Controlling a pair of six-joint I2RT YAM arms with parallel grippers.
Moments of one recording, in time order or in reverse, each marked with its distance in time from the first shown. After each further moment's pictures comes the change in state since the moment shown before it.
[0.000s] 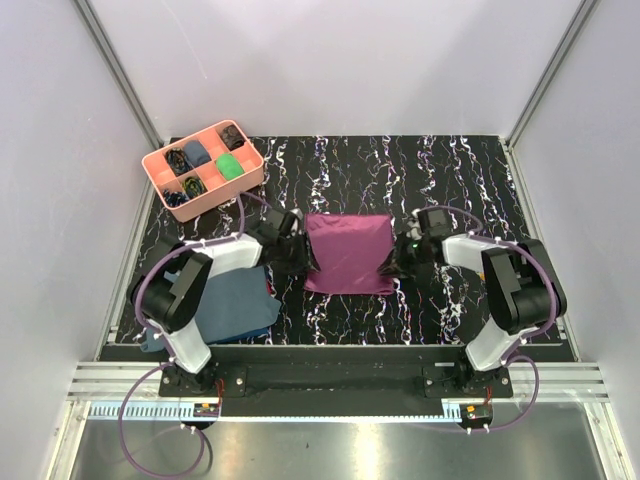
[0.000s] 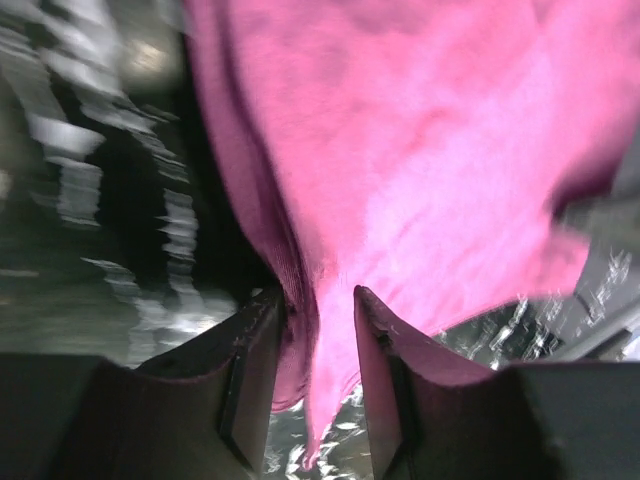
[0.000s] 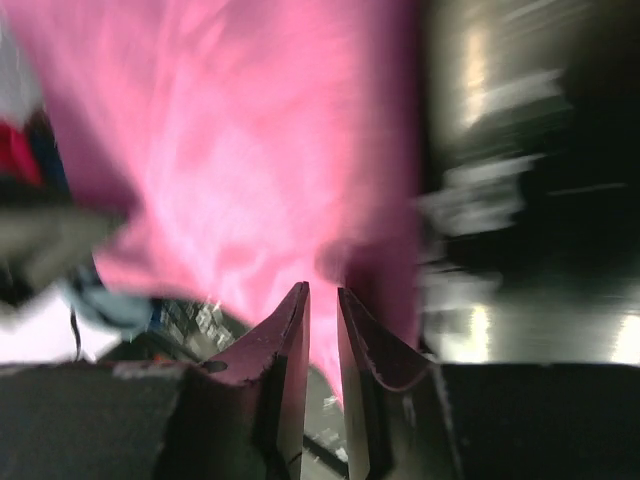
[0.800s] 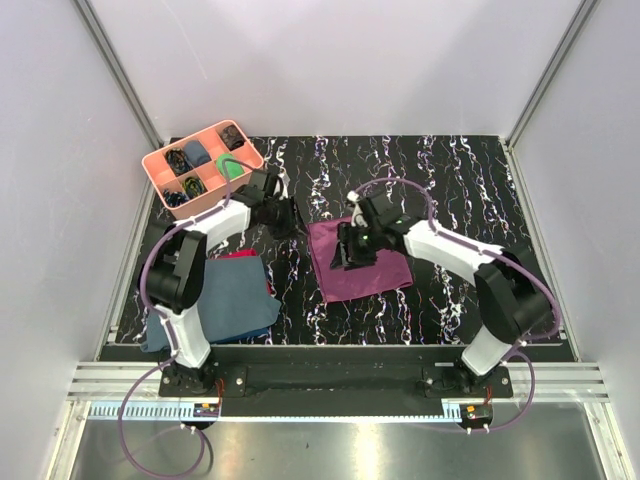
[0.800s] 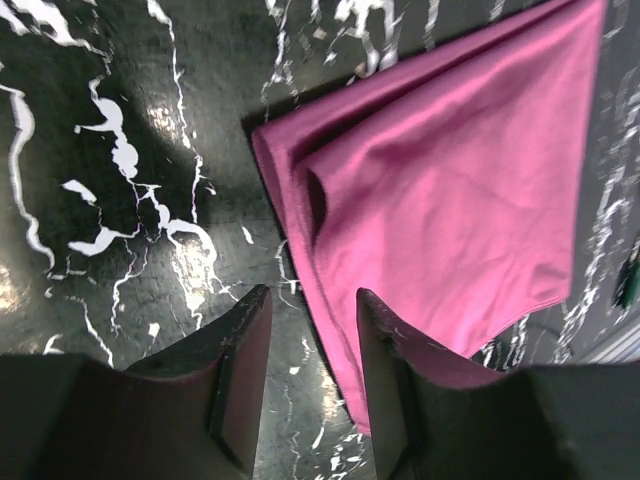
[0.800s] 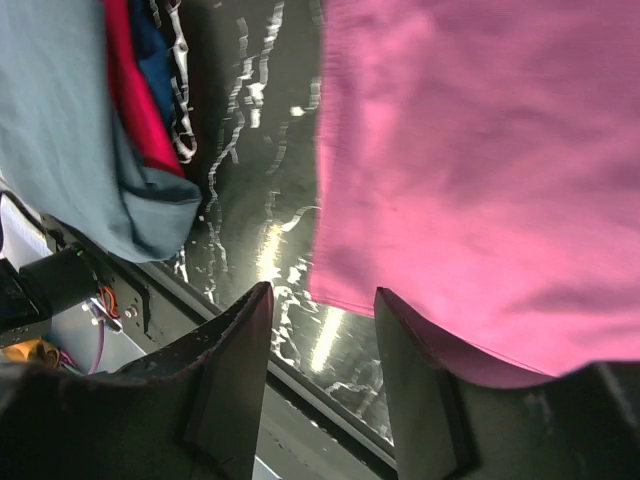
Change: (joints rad) left arm 0.168 0.099 0.293 -0.145 0.070 0.155; right arm 0.333 -0.016 0.323 -0.236 0.137 -0.144
